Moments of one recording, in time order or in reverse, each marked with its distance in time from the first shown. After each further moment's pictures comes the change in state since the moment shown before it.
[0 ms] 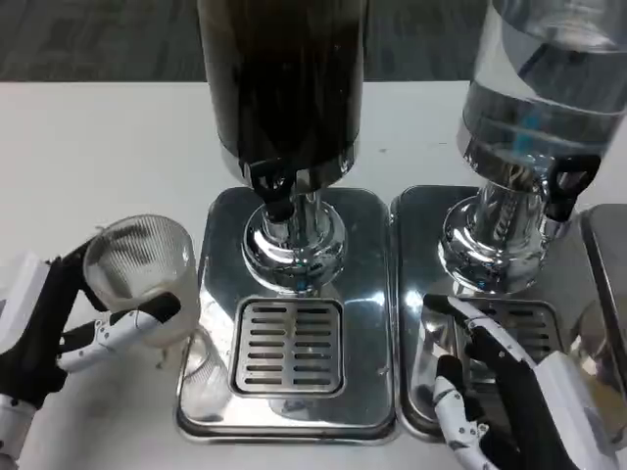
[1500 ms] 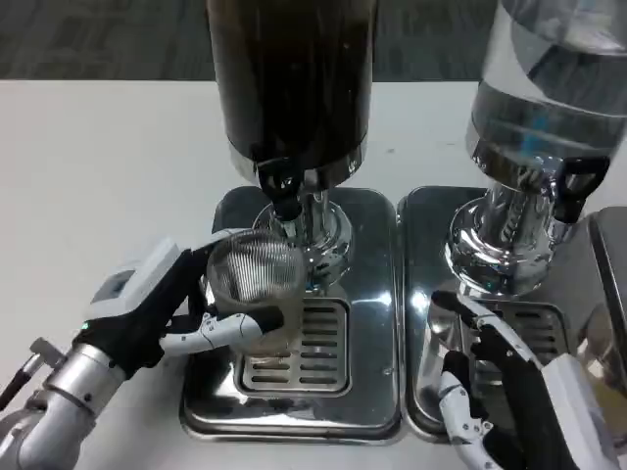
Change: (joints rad) left arm -0.170 -0.080 -0.142 0.031 0.054 0.060 -0.214; right arm 0.016 0.040 0.007 0.001 -0.004 0.000 -0.038
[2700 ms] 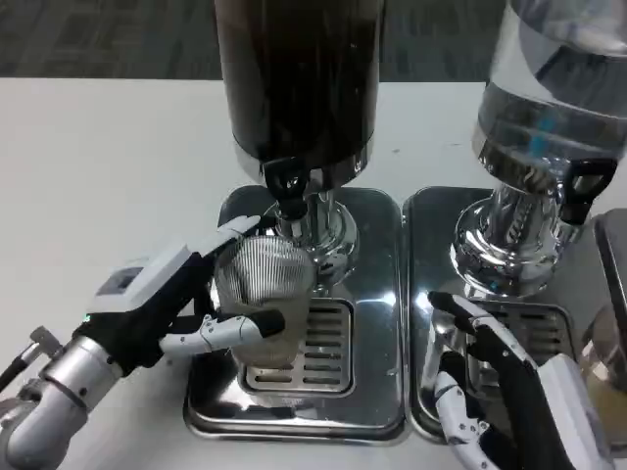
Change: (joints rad) left arm 0.008 0.047 -0.029 -0.079 -0.008 0.011 -0.076; right arm -0.002 0.001 0.009 0.001 0.004 0.005 0.002
